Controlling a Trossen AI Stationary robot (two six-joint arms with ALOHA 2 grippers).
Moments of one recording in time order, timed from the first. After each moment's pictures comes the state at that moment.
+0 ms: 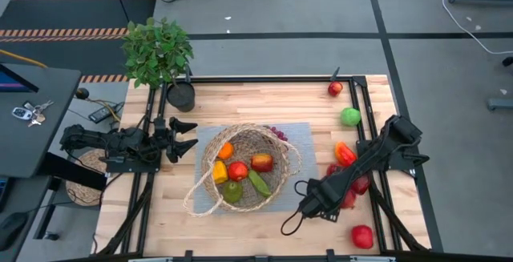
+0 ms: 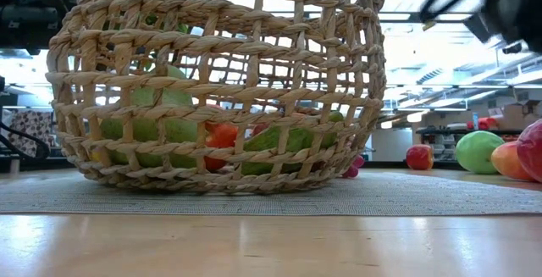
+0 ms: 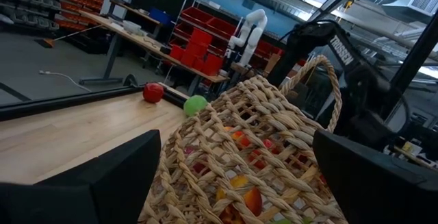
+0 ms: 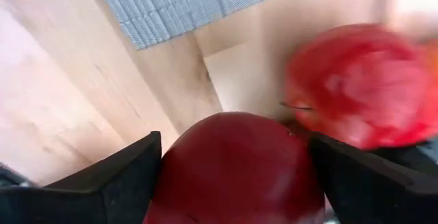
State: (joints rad) left arm -0.19 0.03 0.01 0.16 -0.45 -0.40; right arm 0.61 1.81 1.29 -1.35 -0.16 0.95
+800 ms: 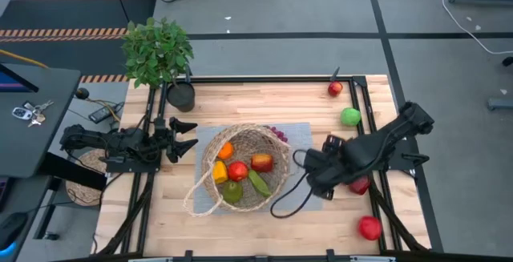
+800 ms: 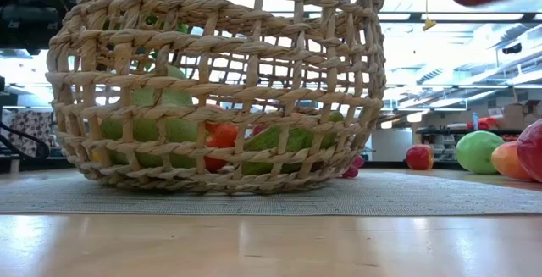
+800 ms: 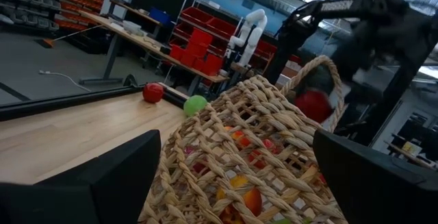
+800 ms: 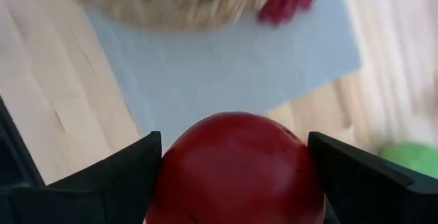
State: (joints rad) left arm -0.19 0.03 0.01 0.16 -0.45 -0.40; right arm 0.52 1.61 1.71 -1.57 0.25 0.86
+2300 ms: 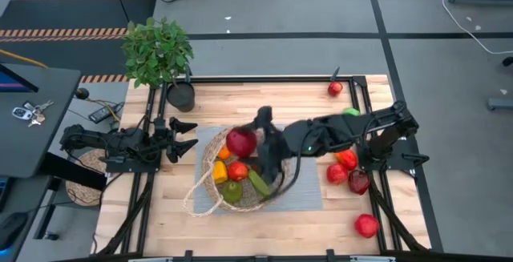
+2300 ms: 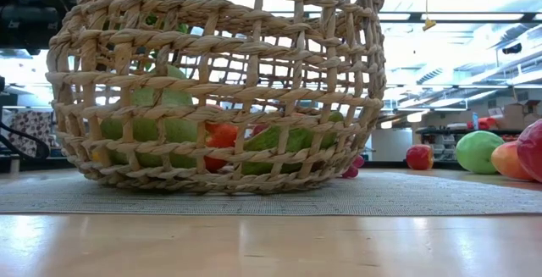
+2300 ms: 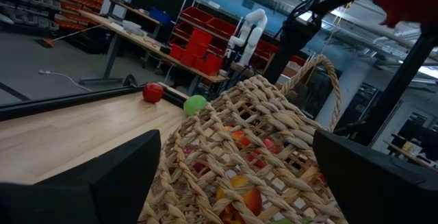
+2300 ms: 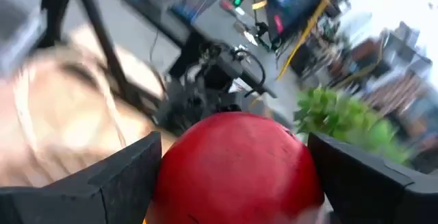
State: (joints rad) left arm -0.19 0.03 0.01 0.16 -0.45 -0.40; right arm 0.34 1.76 1.98 -0.53 0.44 -0.55
